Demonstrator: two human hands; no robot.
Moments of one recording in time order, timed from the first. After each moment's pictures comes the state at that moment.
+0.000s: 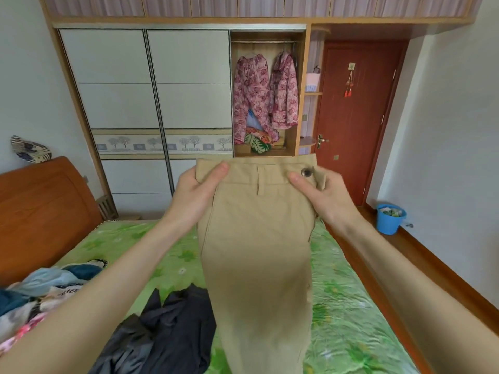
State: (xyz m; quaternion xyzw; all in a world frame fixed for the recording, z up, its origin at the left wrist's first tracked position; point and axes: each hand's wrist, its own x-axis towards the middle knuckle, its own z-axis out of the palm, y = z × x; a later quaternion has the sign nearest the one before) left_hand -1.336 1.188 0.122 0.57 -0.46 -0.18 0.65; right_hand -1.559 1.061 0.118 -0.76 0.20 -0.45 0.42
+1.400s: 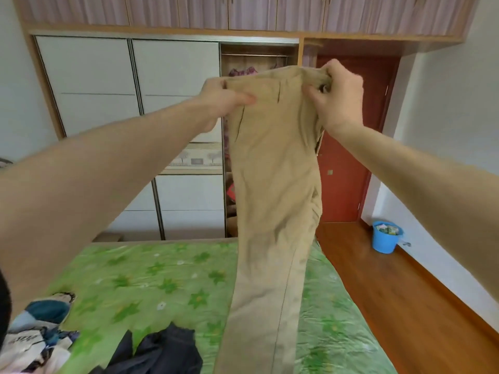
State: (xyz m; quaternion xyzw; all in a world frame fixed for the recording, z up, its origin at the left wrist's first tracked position) left_hand -1.267 0.946 0.298 0.58 -0.53 -0.18 0.59; right_hand -1.486 0.841 0.279 -0.74 0.29 -0.61 0.02
